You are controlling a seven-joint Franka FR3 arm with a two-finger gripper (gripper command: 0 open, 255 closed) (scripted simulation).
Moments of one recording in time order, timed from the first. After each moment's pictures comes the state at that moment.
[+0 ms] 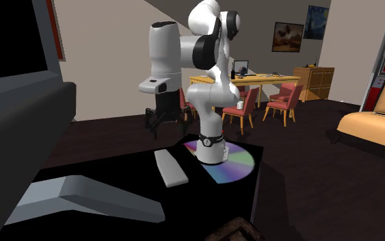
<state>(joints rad) 0.10 -0.53 -0.15 -2.64 -0.12 2.05 -0.63</state>
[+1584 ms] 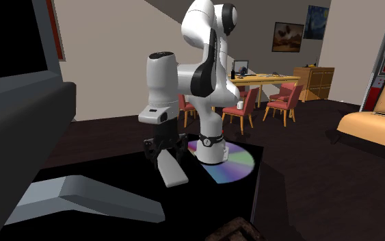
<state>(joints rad) 0.17 -0.31 -0.22 -2.70 -0.08 2.39 -0.81</state>
